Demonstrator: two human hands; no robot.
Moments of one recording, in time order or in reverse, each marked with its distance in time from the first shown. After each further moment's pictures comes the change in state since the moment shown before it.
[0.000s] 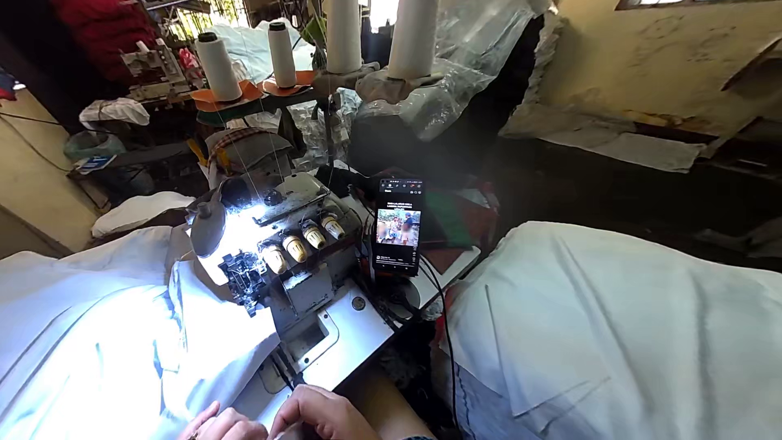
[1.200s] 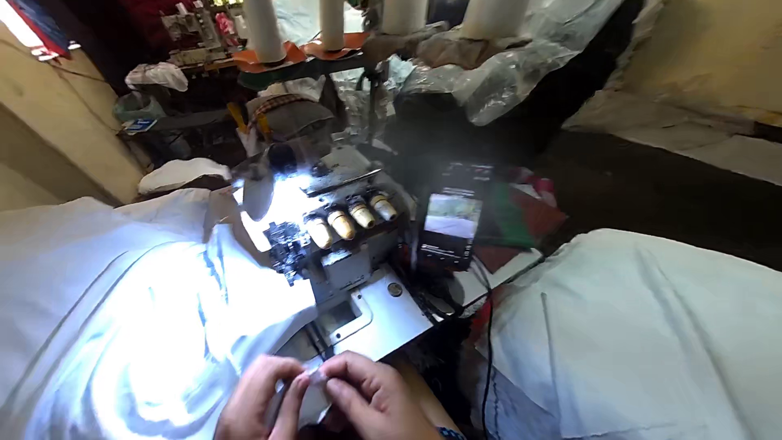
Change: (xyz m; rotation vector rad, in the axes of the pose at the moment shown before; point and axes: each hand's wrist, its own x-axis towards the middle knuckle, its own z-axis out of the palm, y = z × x) left_hand 0.007 0.008 0.034 -0.223 0.422 -0.164; right_hand 0.000 0.003 0.002 0.112 0.101 0.250
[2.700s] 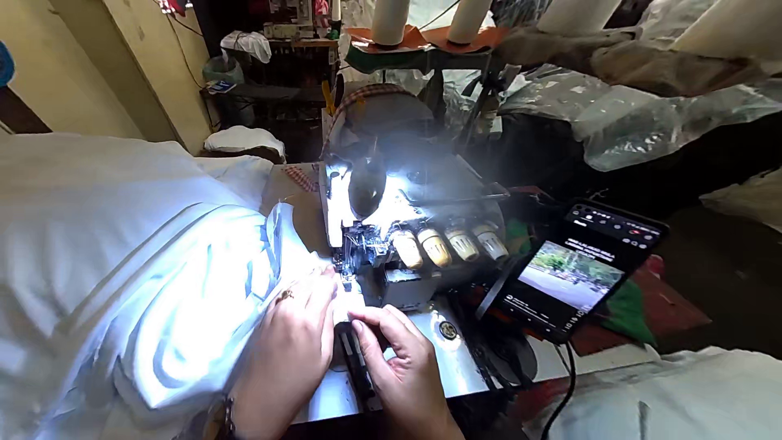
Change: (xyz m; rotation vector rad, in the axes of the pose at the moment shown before) left_hand 0.064 -0.044 0.013 0.648 0.185 0.076; right_hand 0.080 0.038 -0.005 -0.549 0.241 -0.459
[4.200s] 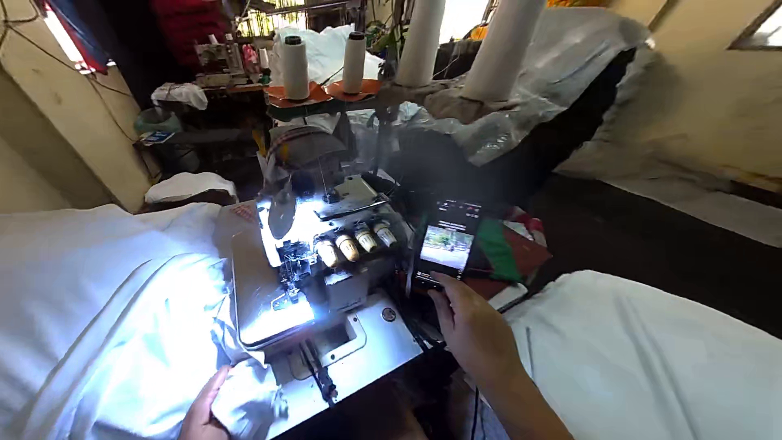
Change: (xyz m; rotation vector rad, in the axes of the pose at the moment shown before) left_hand -0.086 -0.033 -0.021 -0.571 -0.154 -0.471; right_hand -0.007 0.039 -0.151 -0.898 0.147 0.043
